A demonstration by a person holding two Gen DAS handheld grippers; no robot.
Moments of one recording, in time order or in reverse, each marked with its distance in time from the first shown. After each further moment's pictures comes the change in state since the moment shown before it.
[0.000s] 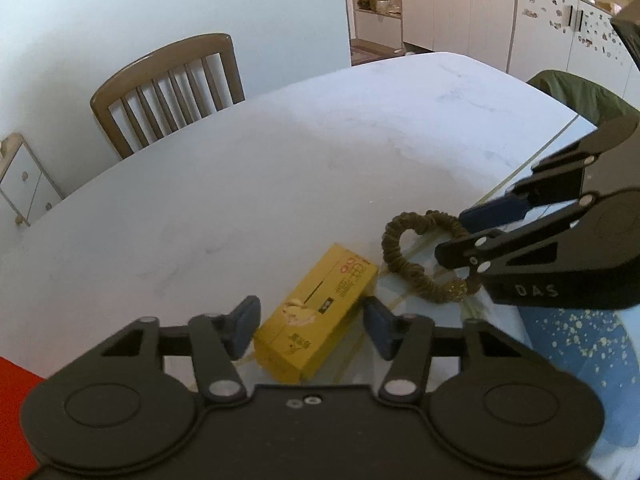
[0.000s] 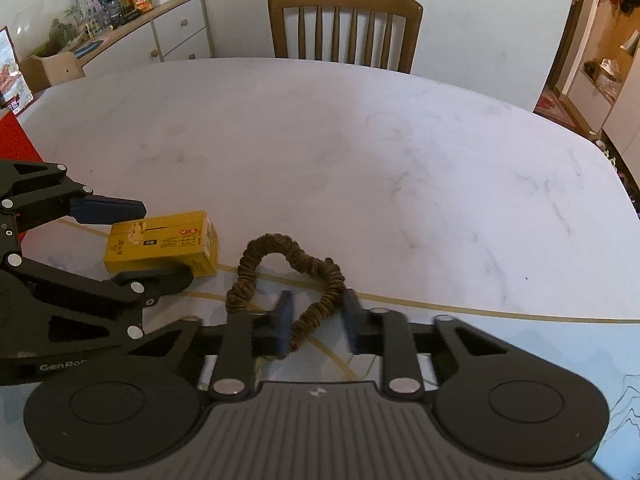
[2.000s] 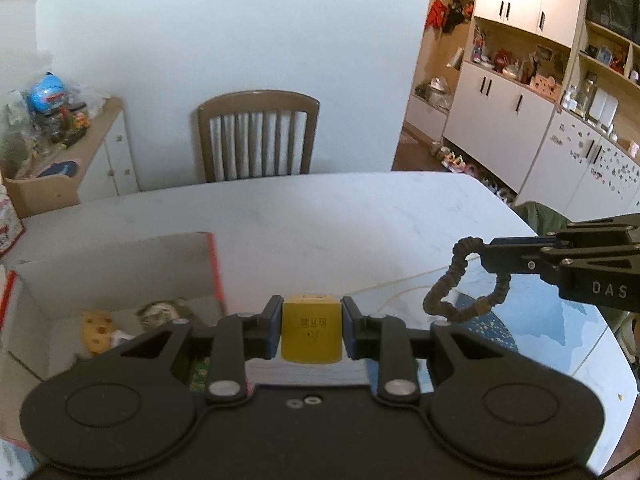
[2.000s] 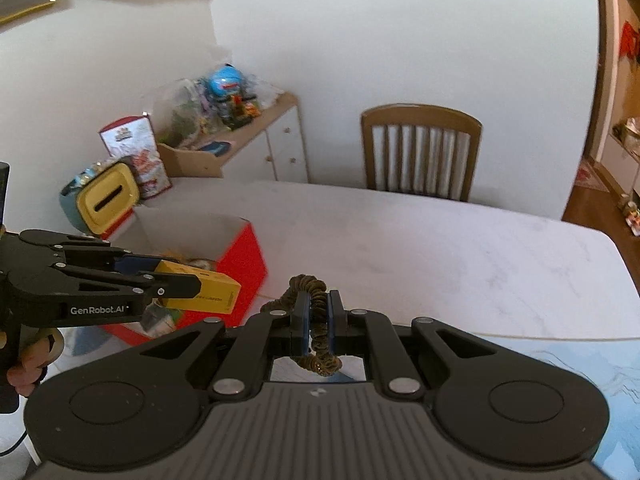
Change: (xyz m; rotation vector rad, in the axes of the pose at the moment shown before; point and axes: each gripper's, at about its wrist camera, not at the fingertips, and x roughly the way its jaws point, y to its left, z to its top) left arm -0.232 0.100 -0.072 -0.311 -0.197 -0.014; right arm -0.217 0.145 0.005 -0.020 -0.281 0.167
